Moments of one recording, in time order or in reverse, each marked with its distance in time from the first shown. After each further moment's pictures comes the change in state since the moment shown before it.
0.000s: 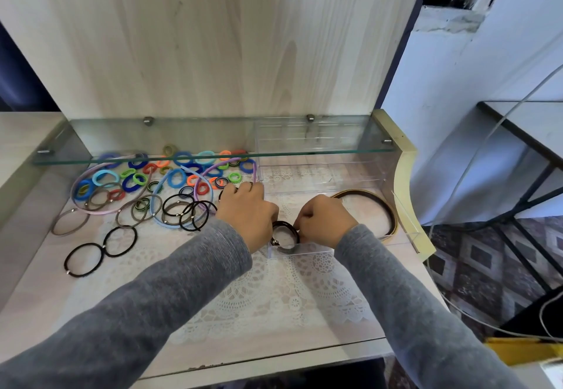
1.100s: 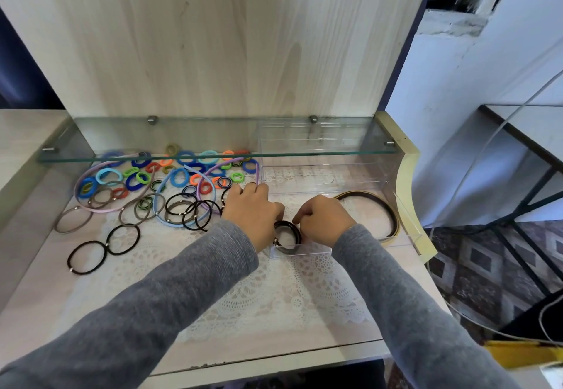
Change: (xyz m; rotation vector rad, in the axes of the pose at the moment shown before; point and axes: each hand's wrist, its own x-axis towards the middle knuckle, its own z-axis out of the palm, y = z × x) left_hand 0.004 0.000 0.010 -0.001 0.045 0.022; right_hand -0.004 -0.010 -0.001 -0.015 -0.026 0.012
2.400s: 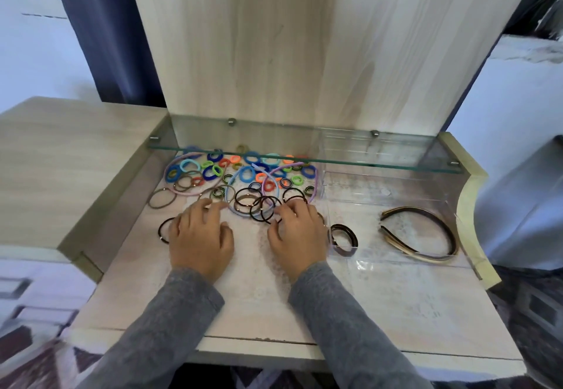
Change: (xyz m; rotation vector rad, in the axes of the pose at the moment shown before) left_hand -0.111 -0.097 0.074 -0.267 0.406 -0.636; right_hand -0.007 -0.066 0.122 -0.169 0.570 -0.457
